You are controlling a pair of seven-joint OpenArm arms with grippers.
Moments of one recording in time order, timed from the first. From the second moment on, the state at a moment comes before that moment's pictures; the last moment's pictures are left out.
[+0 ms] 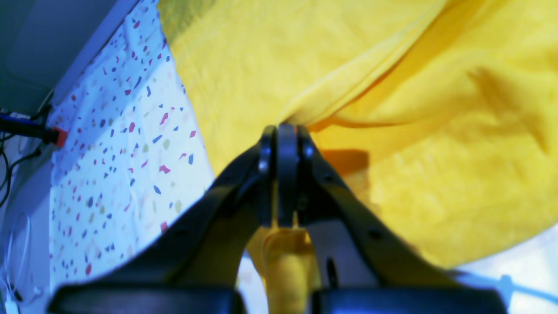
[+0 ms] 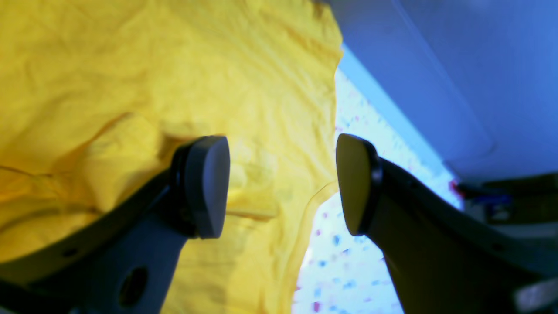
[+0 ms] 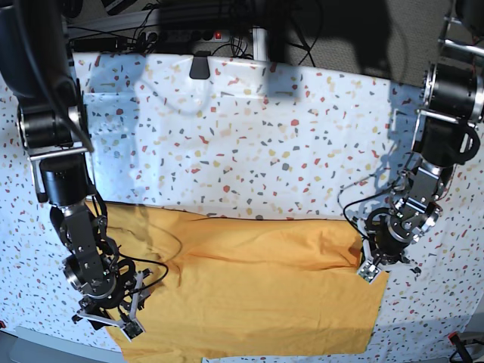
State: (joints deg) left arm -36.7 -15.5 18.9 31.4 16.7 -14.1 -9.7; right arm 44.9 18.6 -16.5 40.6 -18.0 14.3 -11.9
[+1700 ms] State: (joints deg) left arm -30.6 -7.0 18.8 31.6 -17.8 -8.3 -1.3; right arm 34.0 18.9 0.4 26.1 0.6 18.6 -7.9
